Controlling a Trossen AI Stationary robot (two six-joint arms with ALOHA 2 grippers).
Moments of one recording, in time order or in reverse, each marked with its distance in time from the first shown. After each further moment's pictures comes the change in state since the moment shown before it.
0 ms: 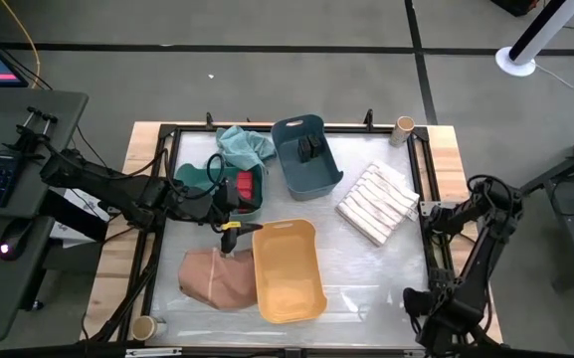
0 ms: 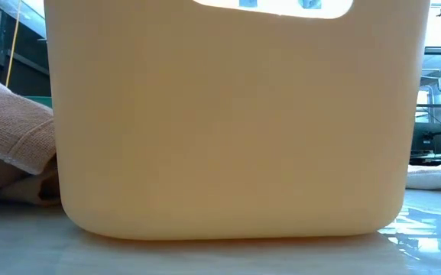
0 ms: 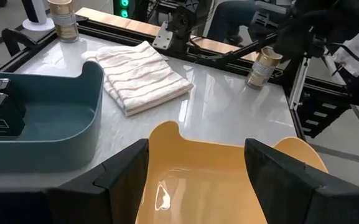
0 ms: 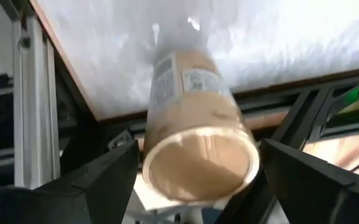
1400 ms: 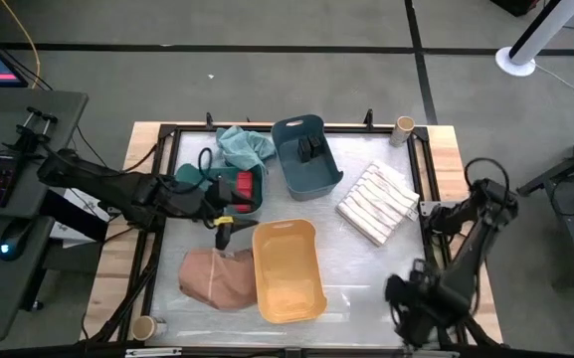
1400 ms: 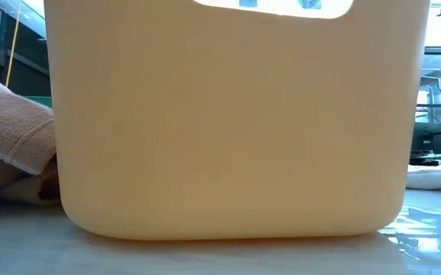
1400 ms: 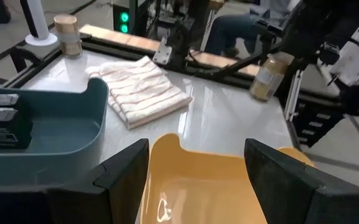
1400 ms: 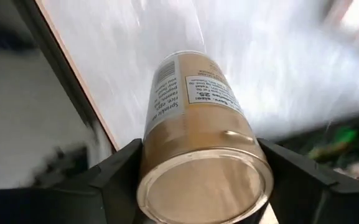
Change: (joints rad) left arm 0.000 -0.052 -0.001 0.003 -0.011 0.028; right arm -0.171 0.030 0.264 -0.169 0.209 -0.032
